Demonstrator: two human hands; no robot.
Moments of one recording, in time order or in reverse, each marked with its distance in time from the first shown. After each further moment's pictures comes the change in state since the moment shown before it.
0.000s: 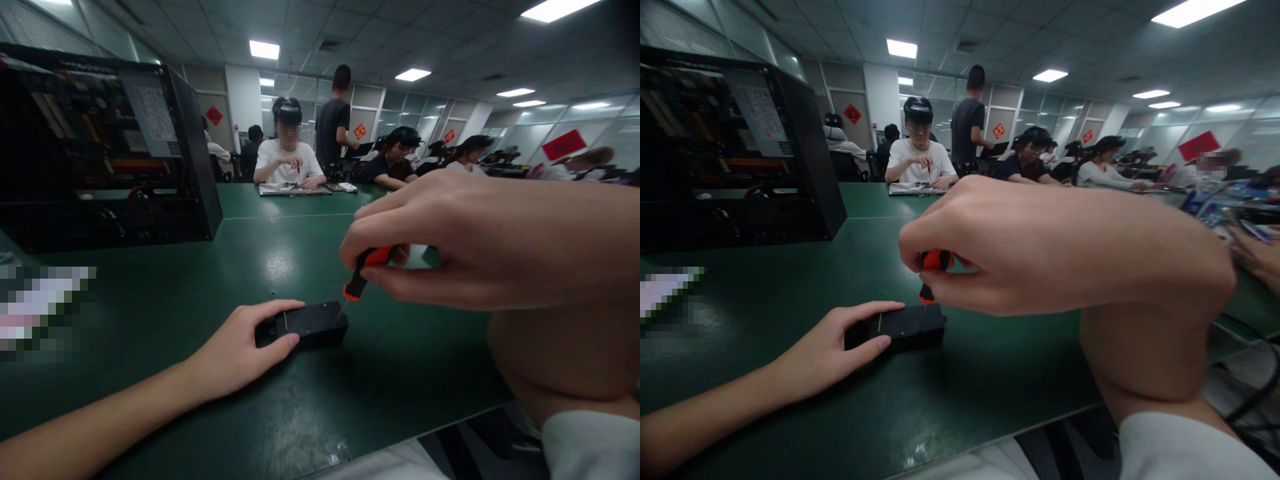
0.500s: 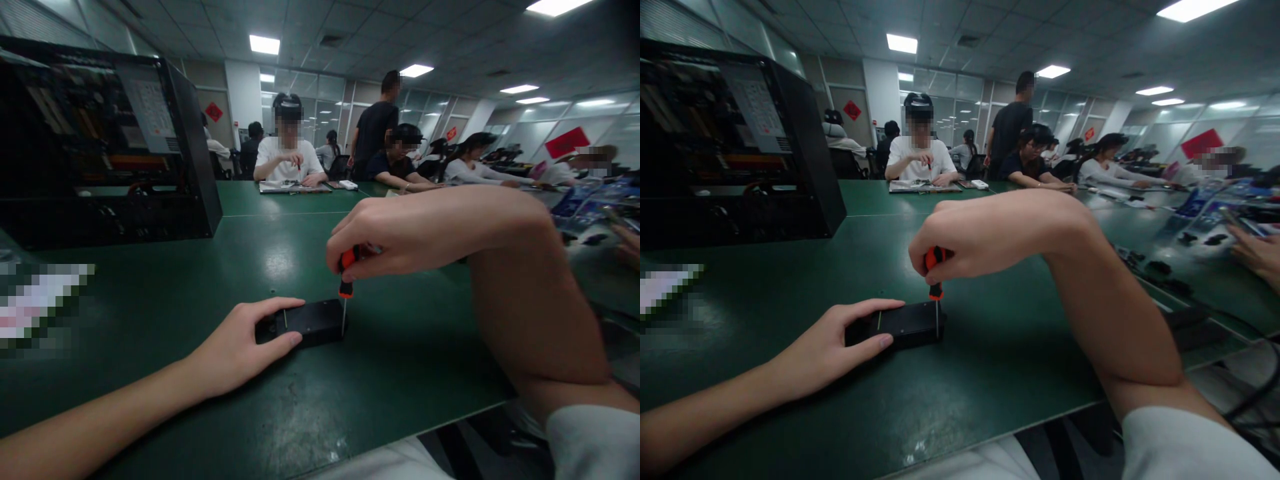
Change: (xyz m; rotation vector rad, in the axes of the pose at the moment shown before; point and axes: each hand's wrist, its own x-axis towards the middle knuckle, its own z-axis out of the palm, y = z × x) left_hand 0.002 0.003 -0.001 -0.002 -0.025 -0.029; right_hand 0.029 0.034 0.014 0.111 -0.296 -0.007
